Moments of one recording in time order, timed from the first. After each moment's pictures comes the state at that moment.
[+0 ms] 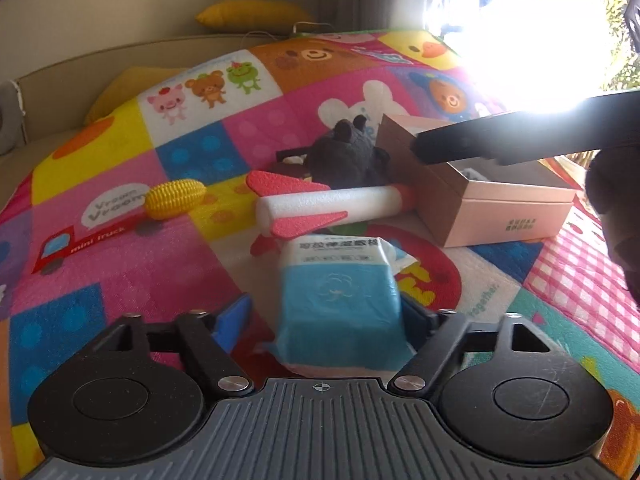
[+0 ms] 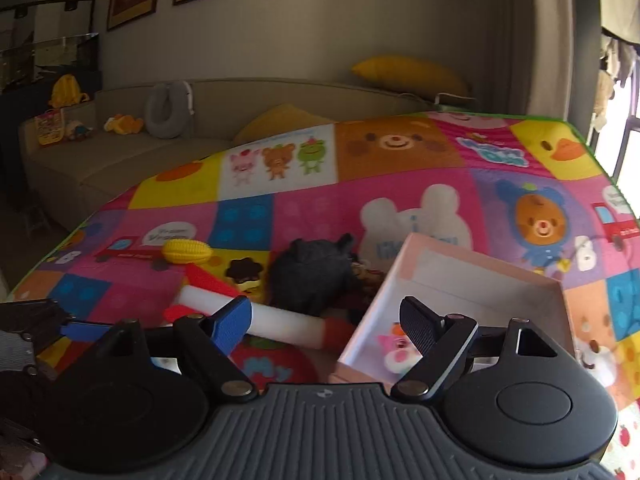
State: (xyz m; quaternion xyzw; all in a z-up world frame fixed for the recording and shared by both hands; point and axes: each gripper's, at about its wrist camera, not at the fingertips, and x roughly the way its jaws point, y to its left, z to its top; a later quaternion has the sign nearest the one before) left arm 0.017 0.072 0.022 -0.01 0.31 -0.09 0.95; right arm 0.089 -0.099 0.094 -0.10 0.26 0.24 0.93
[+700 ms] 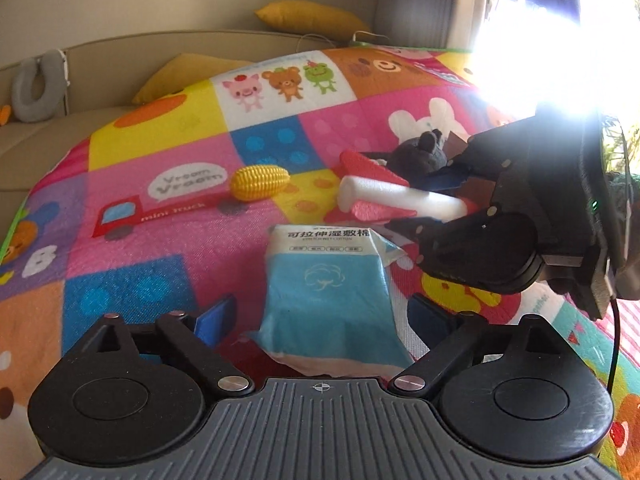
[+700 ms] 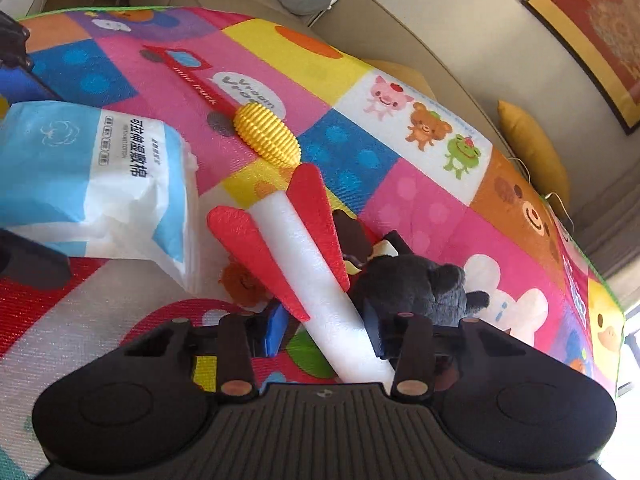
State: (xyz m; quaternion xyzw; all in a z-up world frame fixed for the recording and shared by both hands) left arm 0.001 0.130 0.016 -0.06 0.30 -0.03 0.95; right arm 0.102 0.032 0.004 -0.45 0.21 0.27 0.82
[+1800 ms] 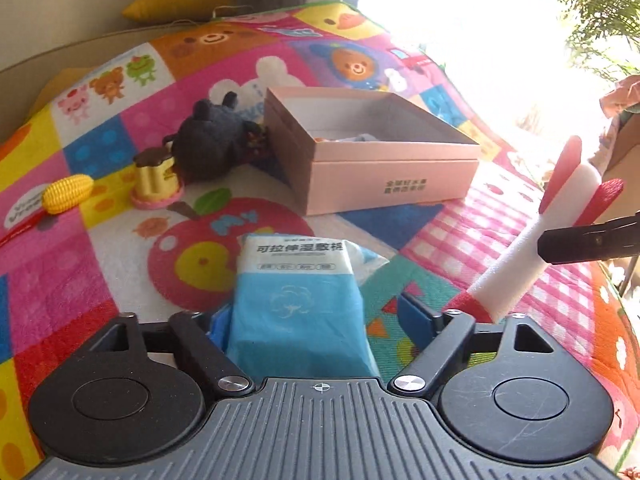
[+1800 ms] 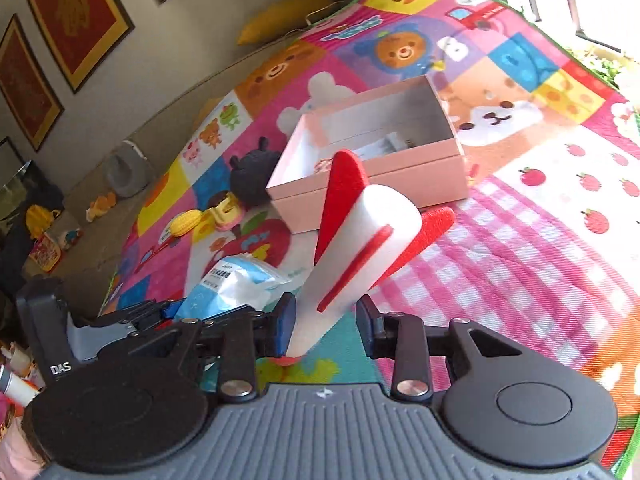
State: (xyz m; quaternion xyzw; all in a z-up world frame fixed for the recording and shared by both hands) left arm -0.002 -0.017 0.020 0.01 0.33 -0.16 0.93; right arm -0.032 -0.251 0.063 0.17 0.37 0.15 0.90
